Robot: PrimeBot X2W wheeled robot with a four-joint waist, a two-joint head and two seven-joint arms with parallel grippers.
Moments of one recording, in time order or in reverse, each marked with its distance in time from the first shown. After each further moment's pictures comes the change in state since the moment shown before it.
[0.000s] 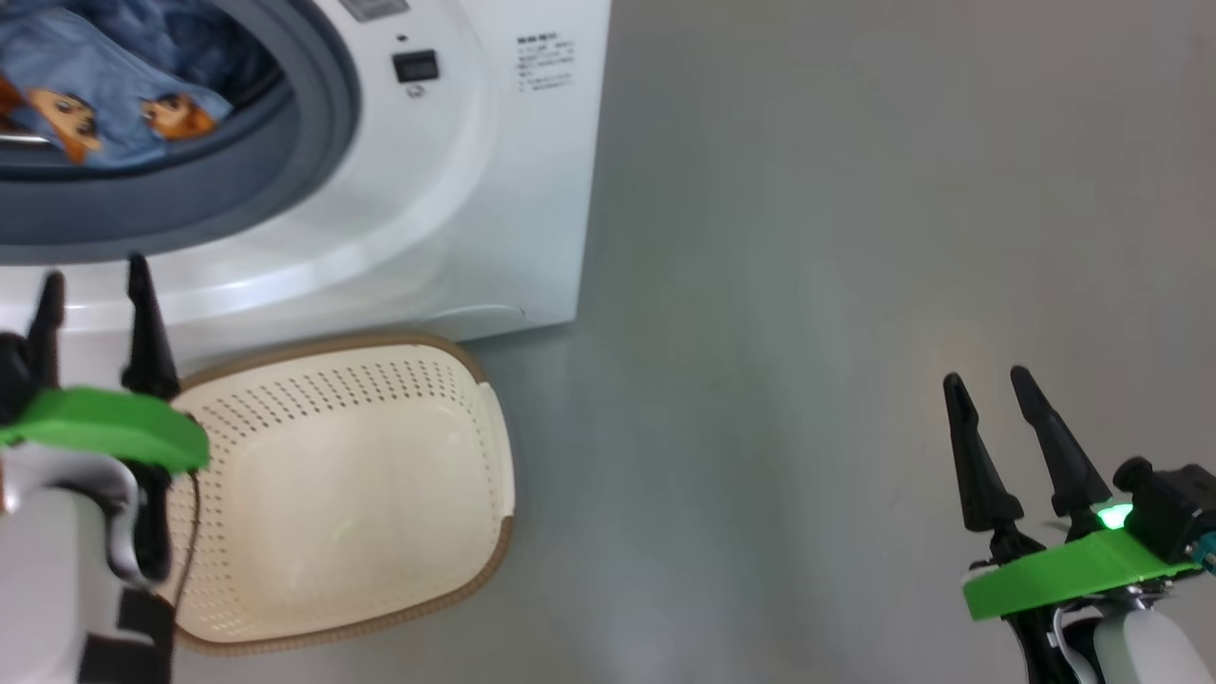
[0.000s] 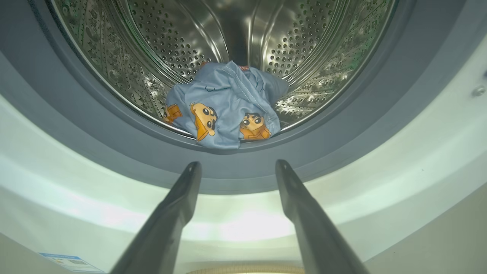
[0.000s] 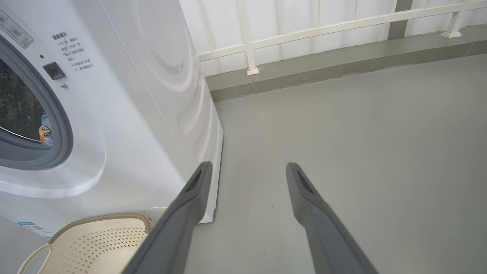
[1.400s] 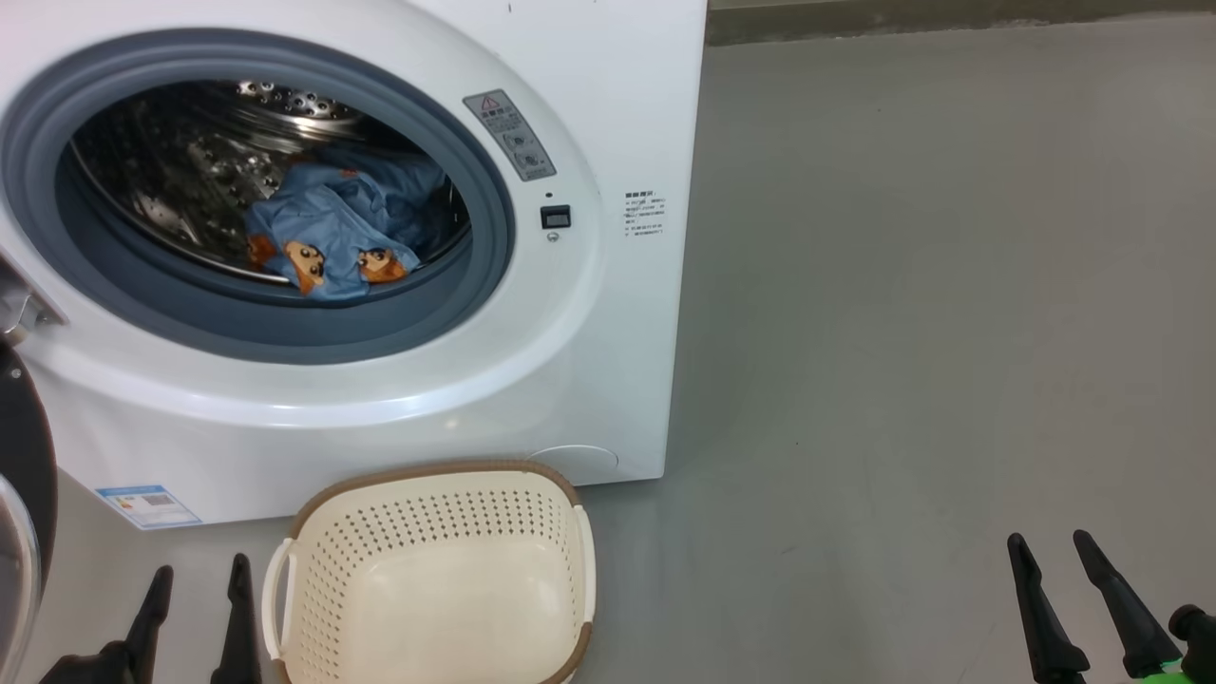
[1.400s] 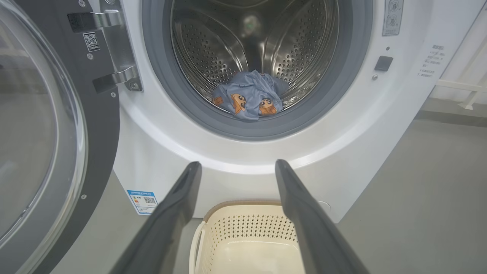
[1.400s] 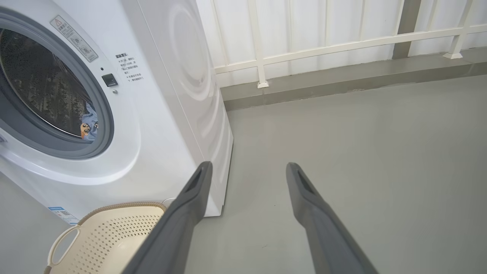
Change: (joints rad) left arm 0.600 -0.083 0.024 -0.351 0.031 0.000 0.001; right arm 0.256 -0.074 -0.050 0.008 0.021 0.000 0.000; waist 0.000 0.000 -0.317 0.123
